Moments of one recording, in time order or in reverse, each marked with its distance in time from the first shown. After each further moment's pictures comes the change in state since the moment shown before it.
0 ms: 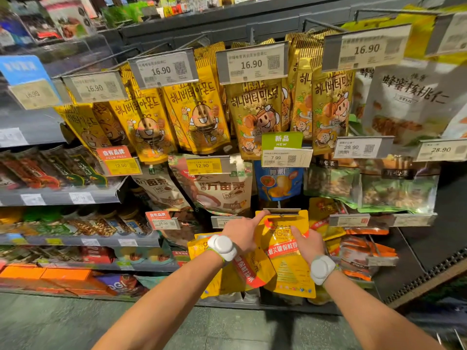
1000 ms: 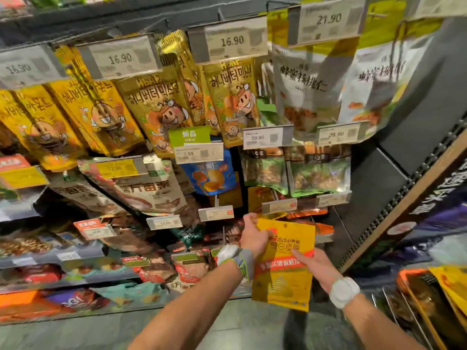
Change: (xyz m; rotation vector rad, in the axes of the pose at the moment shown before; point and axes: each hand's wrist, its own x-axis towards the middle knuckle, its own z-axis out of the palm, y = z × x) left_hand 0.070 0.194 0.073 -1.297 0.069 -0.401; right_hand -0.006 0.133 -0.164 0.363 -0.323 0.040
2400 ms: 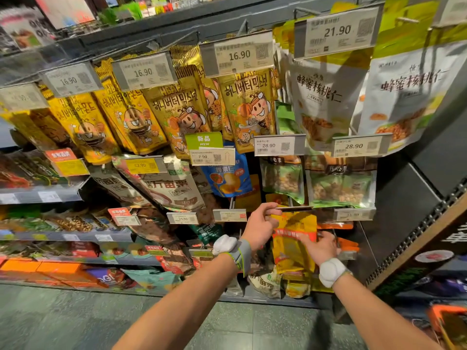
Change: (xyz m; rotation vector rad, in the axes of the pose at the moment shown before) left_hand 0.003 0.043 -0.020 -0.115 -0.036 0.166; right_hand 0.067 -0.050 0.012 -0.478 0.341 0.099
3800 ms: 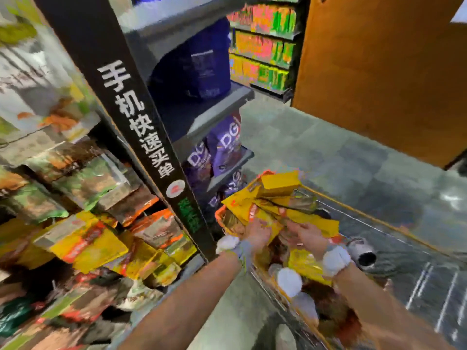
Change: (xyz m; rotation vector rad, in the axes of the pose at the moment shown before) left_hand -0.215 -0.076 0.478 0.586 -0.713 -0.208; right_hand -0.198 0.360 -0.351 0.644 0.284 0.405
